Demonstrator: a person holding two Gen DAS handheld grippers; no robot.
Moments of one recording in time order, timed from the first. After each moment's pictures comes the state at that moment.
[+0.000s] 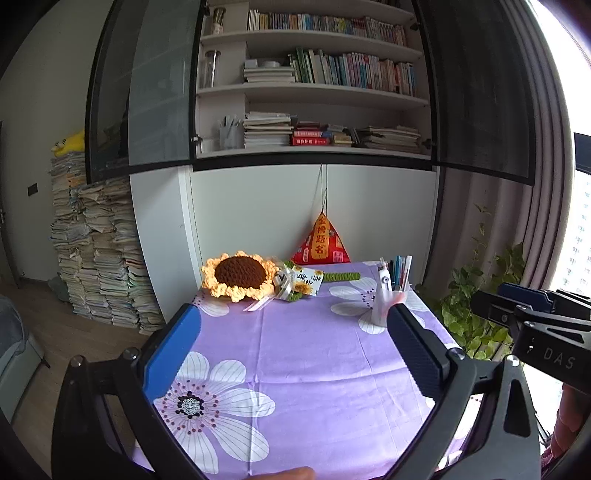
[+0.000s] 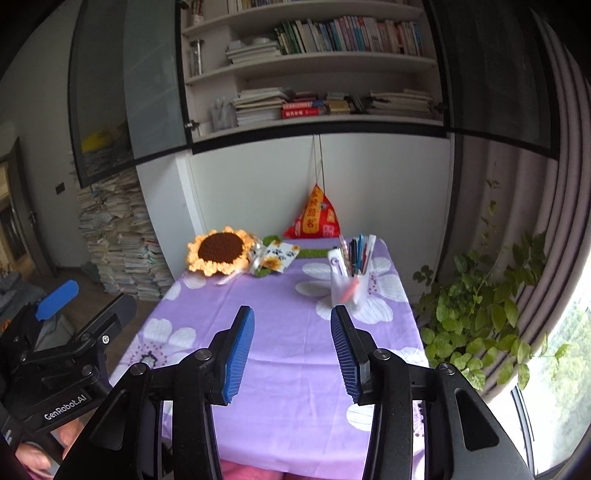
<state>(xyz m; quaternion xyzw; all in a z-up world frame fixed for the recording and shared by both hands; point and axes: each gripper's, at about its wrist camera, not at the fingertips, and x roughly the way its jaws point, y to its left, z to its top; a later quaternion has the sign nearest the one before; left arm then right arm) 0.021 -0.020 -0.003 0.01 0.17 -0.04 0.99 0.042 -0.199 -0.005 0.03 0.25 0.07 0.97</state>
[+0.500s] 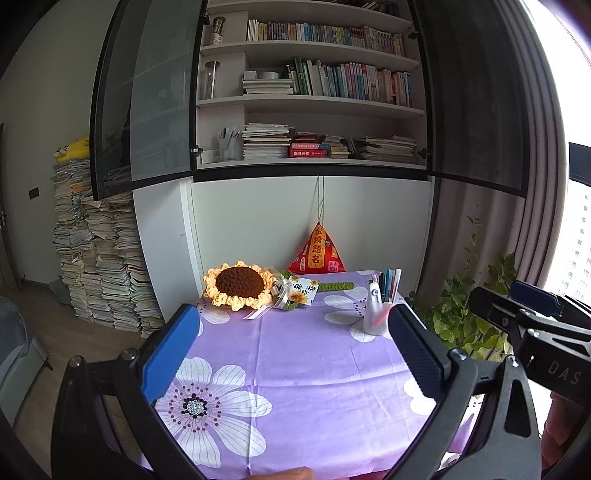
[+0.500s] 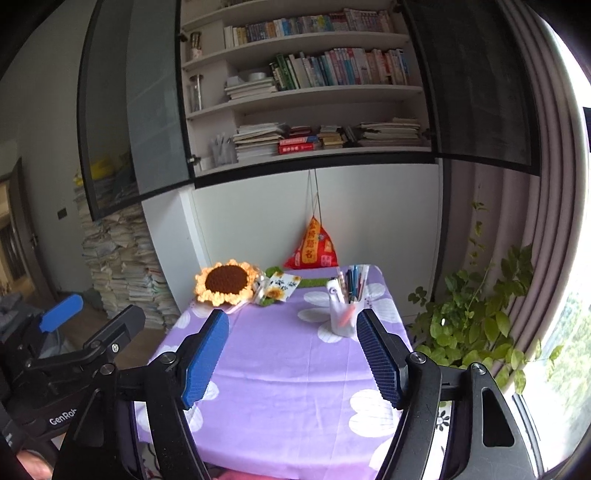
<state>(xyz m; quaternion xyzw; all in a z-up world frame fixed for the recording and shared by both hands) 0.005 -0.024 0.024 0.01 0.16 -0.04 0.99 0.012 -0.203 0.025 0.05 0.20 0.06 0.98</state>
